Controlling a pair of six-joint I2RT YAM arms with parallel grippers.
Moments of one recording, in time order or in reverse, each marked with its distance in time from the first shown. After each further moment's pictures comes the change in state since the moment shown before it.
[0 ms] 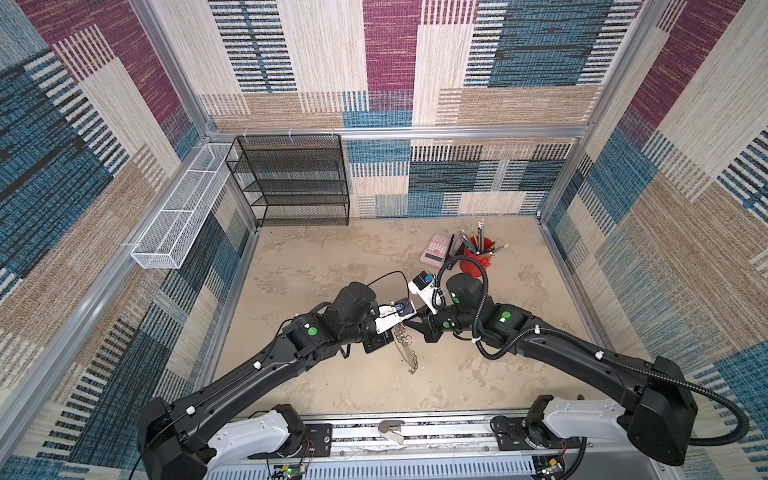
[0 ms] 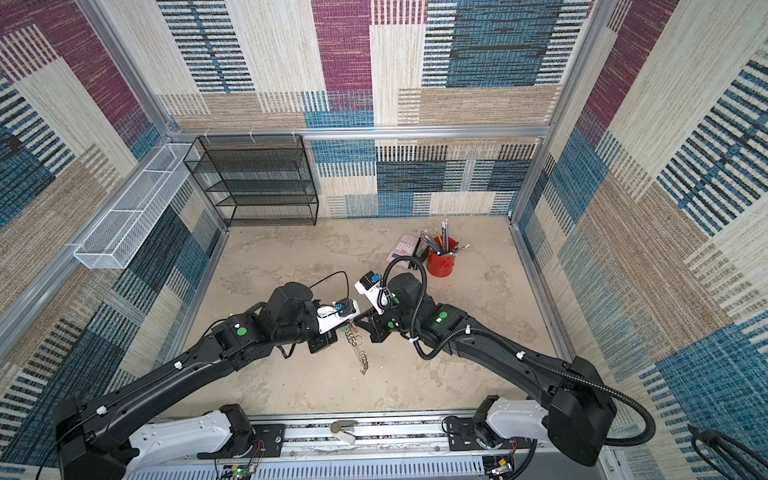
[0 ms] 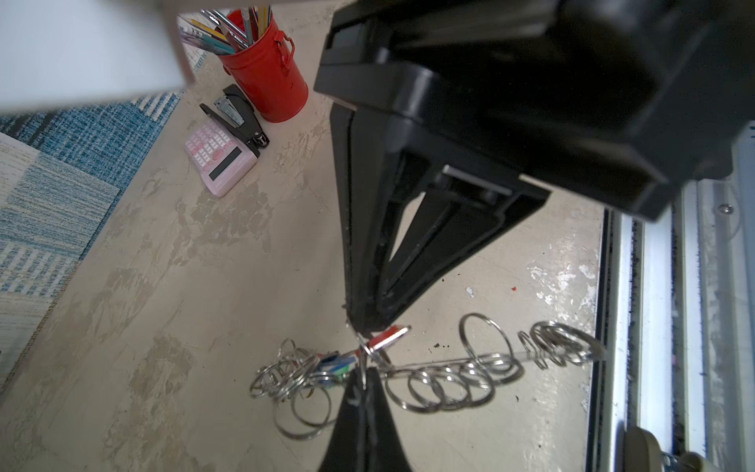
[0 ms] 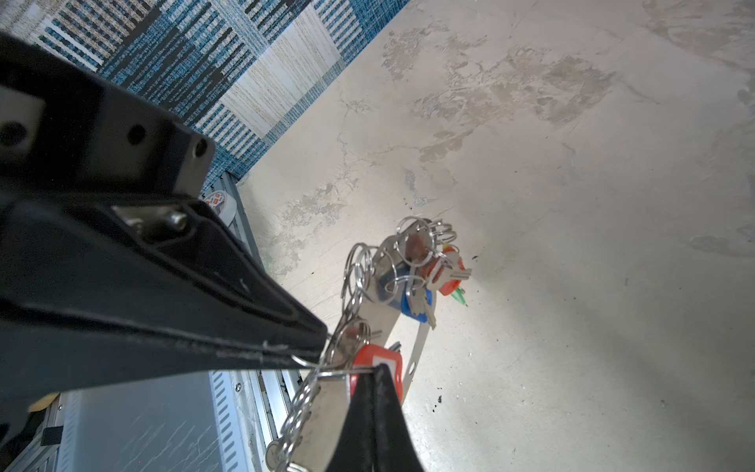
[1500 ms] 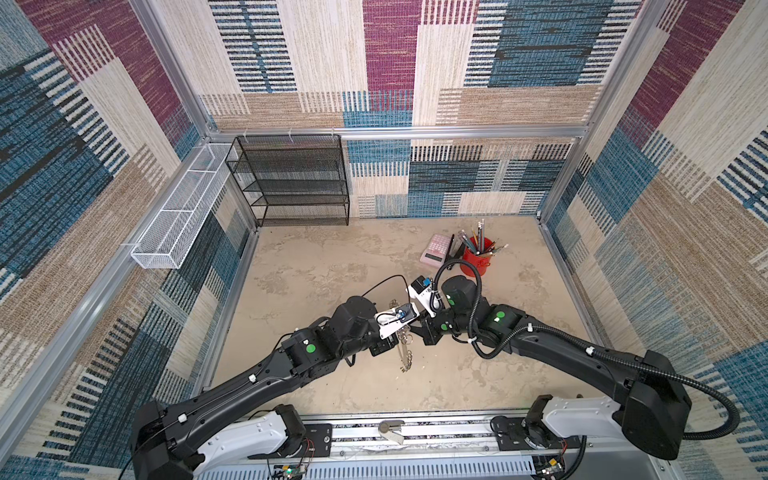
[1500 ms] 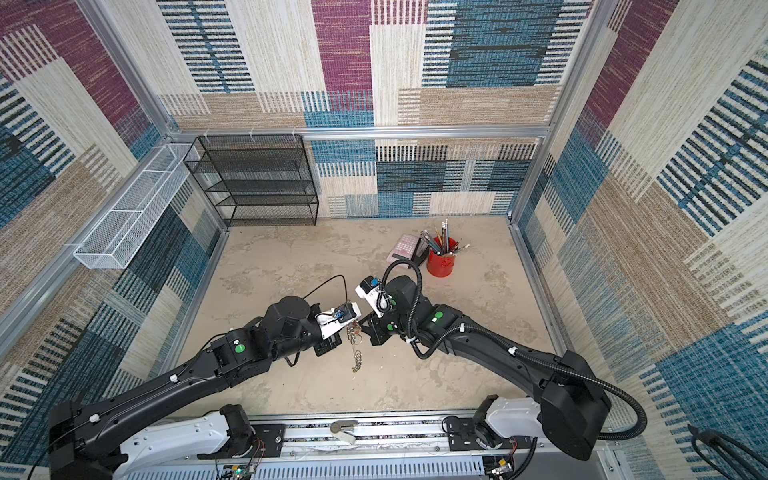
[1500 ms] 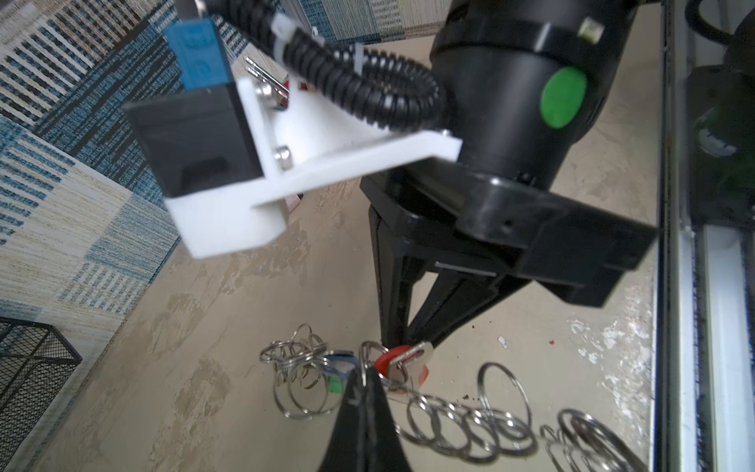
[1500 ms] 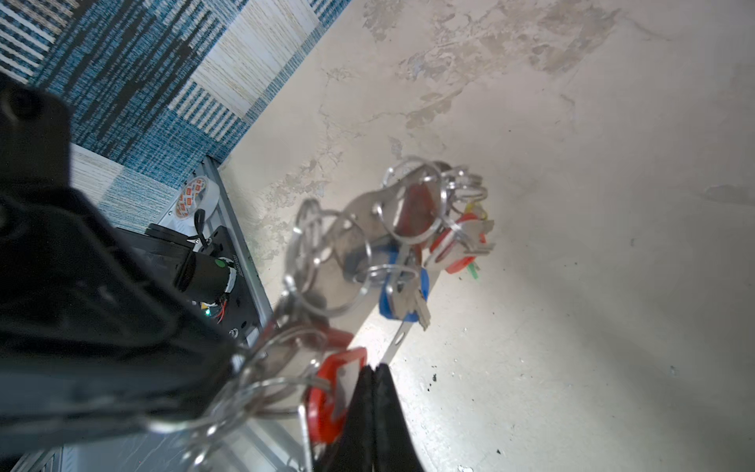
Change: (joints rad) left arm -0.105 -0.079 -0.118 0.233 -0.159 -0.046; right arm 0.001 0.035 -0.018 -0.030 0.004 0.019
